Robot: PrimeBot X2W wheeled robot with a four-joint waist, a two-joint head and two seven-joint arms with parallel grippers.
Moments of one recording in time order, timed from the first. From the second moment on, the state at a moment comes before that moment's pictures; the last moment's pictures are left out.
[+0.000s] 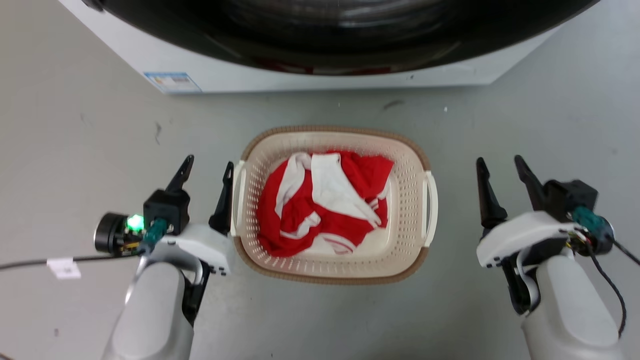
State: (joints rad) left arm -0.40 0.12 -0.08 0.45 -0.04 -0.11 -0.26; right arm -0.42 -0.05 -0.01 0.53 0.12 0.13 -0.25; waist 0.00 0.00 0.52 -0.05
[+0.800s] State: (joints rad) left arm -0.82 0.20 -0.38 1.09 -0.17 -0.13 -0.24; right arm -0.83 -0.05 0.21 1.13 0.30 0.13 -0.11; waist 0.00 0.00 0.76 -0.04
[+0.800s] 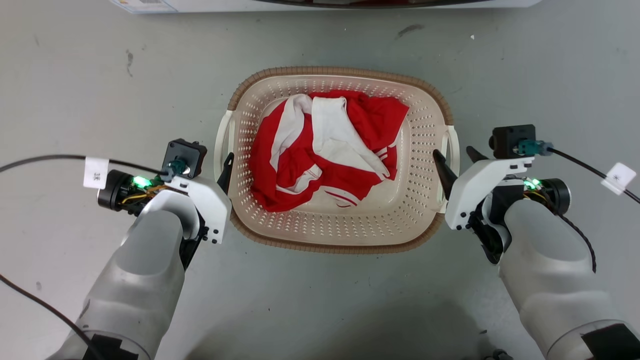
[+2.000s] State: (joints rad) left arm -1.01 0.26 -0.83 1.13 -0.55 -0.13 -0.06; right arm -0.98 -0.05 0.22 1.29 0.30 0.13 0.00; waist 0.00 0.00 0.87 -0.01
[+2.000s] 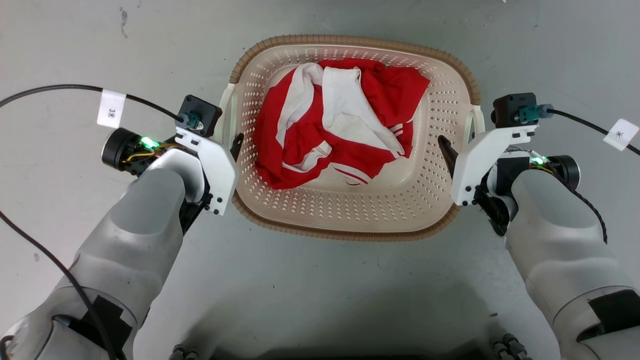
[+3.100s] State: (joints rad) left arm -0.88 0.35 -1.21 0.90 -0.99 -0.13 0.23; right arm -0.88 -0.04 0.13 1.29 0.04 0.13 0.32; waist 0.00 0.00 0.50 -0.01
